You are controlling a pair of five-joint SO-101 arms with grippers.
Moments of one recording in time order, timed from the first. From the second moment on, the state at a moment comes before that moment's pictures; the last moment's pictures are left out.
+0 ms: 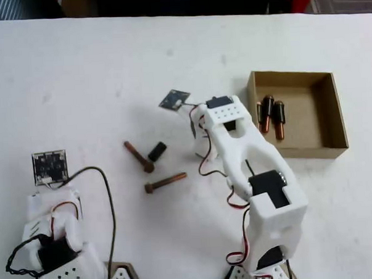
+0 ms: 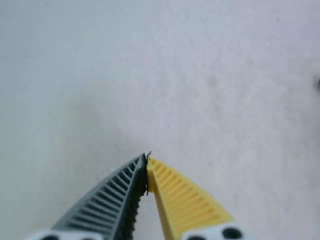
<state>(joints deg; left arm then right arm) -32.6 -103.4 94.2 62.5 -15.8 -18.3 18.3 12.0 64.8 42.6</state>
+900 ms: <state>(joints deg) -32.6 -103.4 94.2 62.5 -15.8 -18.1 16.4 12.1 64.2 42.6</state>
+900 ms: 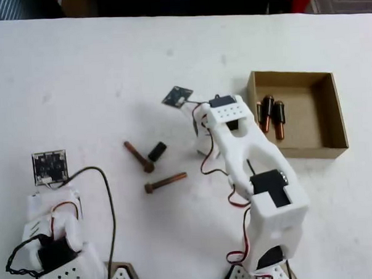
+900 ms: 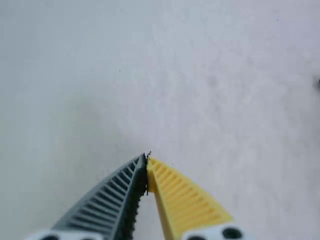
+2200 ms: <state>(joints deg) -27.2 -103.3 97.1 56.1 -15.8 -18.2 -63.7 52.8 65.6 27.5</state>
